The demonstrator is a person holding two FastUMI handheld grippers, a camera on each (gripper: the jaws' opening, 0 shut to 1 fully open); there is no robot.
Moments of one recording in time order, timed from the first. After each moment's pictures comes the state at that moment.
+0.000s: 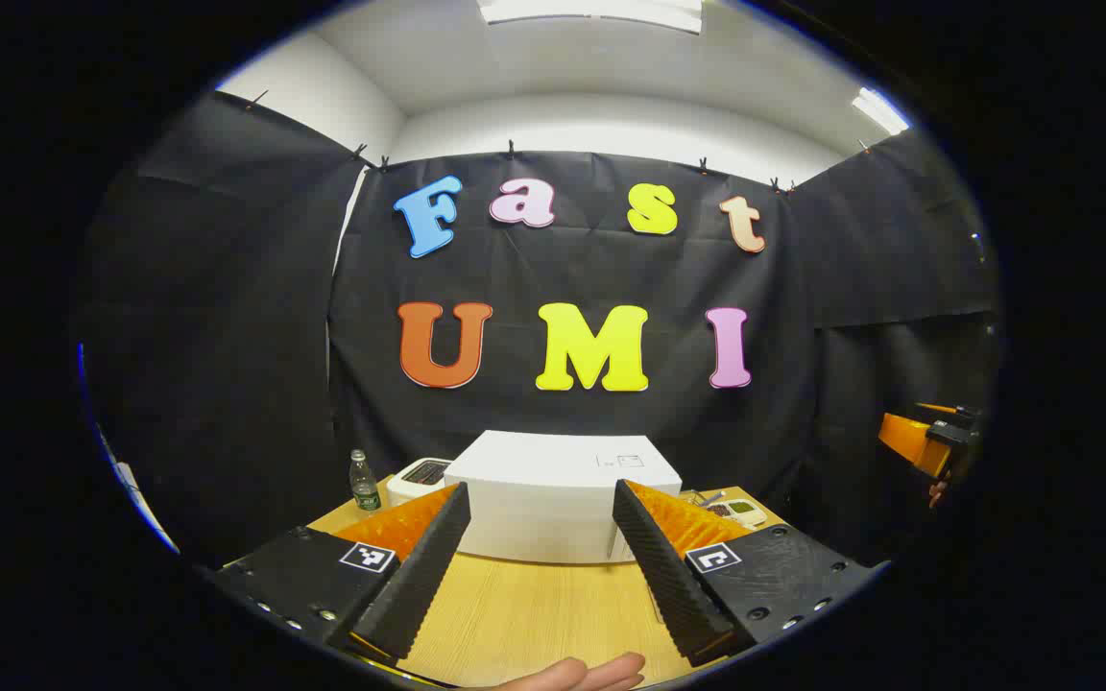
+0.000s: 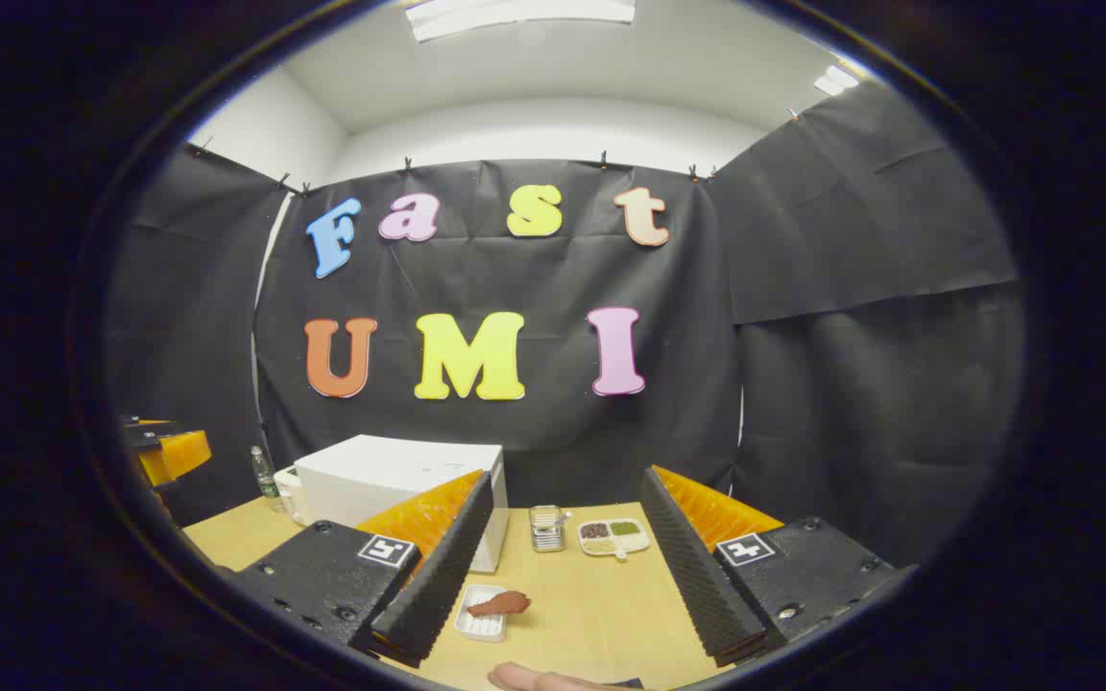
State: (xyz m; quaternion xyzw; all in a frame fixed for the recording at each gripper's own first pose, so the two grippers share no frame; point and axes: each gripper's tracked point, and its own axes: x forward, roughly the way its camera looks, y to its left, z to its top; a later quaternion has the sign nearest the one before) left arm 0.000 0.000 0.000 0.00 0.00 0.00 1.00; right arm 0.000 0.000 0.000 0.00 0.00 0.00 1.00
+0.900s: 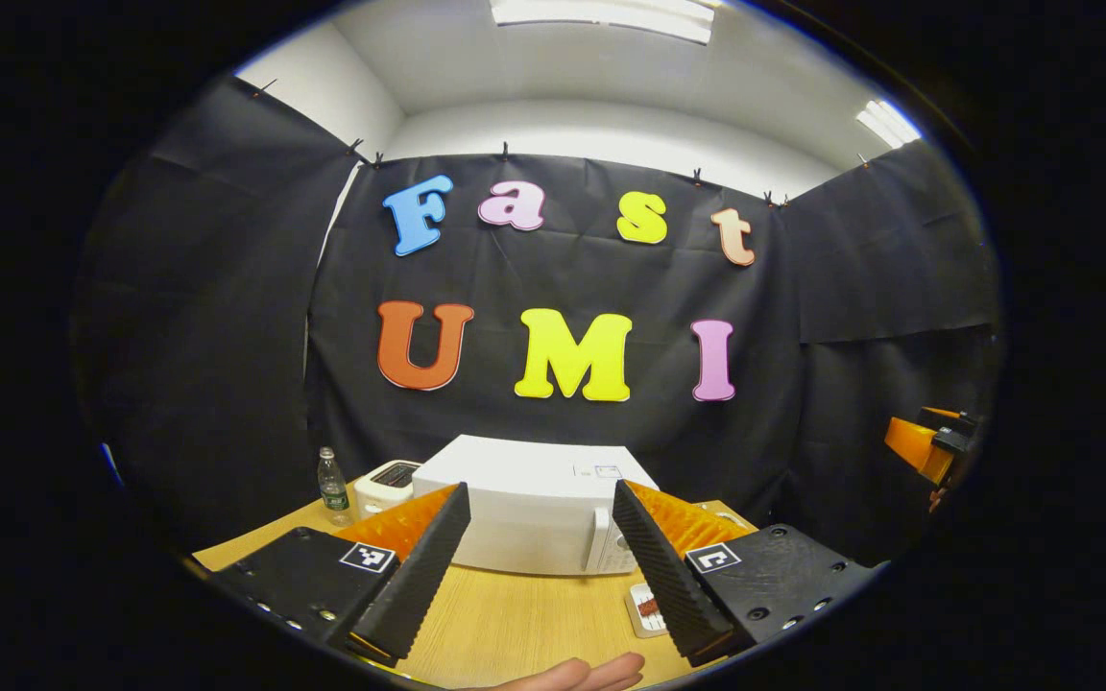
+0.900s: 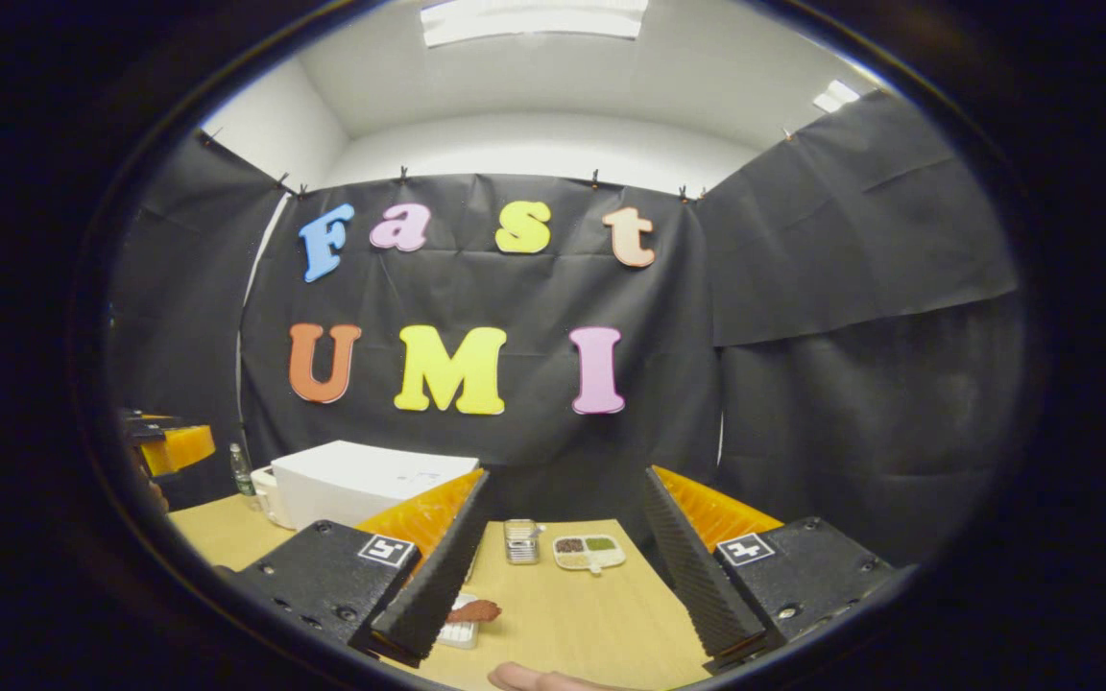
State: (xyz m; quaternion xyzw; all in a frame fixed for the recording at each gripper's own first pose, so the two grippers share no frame) left arm 0.032 -0.024 -0.009 -0.03 -0.02 -0.03 1.00; right arm 0.000 -0.022 0.004 -0.02 -0.04 -0.02 1.00
